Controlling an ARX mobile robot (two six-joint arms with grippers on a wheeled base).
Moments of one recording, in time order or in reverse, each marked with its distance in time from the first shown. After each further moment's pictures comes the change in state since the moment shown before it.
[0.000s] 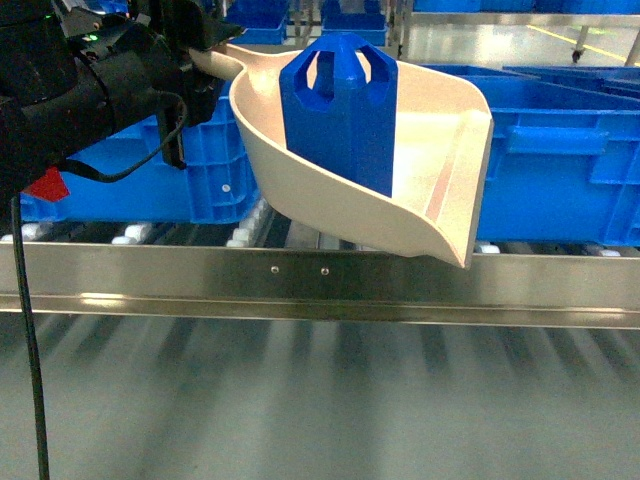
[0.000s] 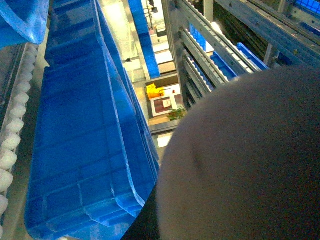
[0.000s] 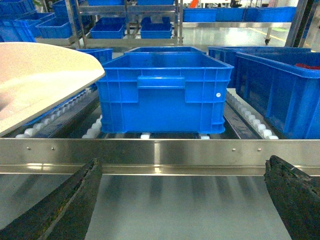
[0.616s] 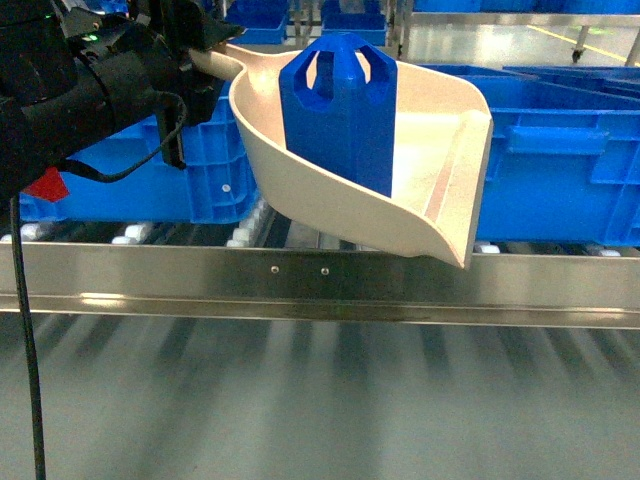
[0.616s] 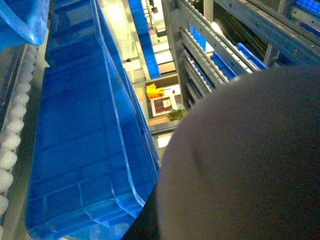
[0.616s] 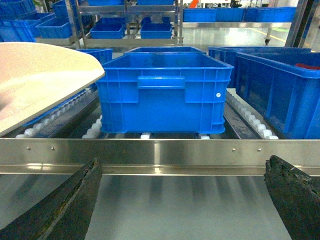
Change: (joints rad) left arm 0.000 0.000 0.000 0.000 0.000 0.000; right arm 0.000 0.000 0.000 0.000 0.000 0.000
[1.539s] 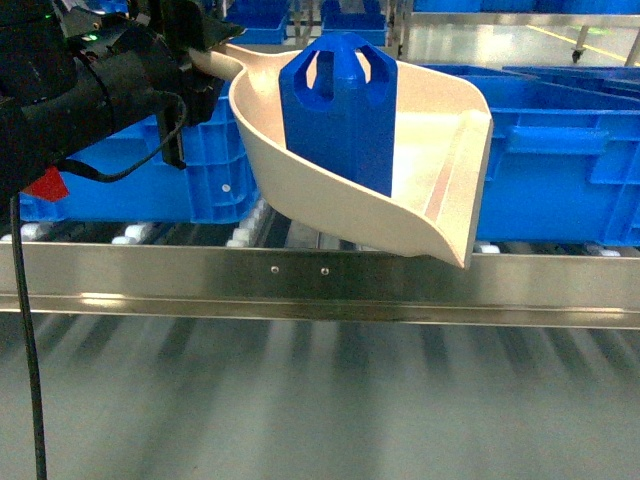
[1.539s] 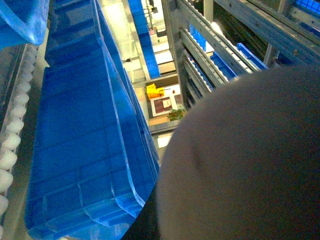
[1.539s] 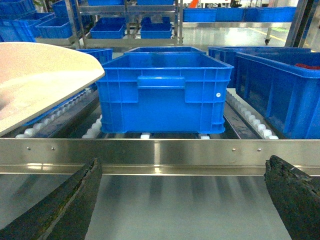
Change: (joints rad) left arm 0.000 0.000 0.000 0.000 0.000 0.000; right arm 0.000 0.000 0.000 0.000 0.000 0.000
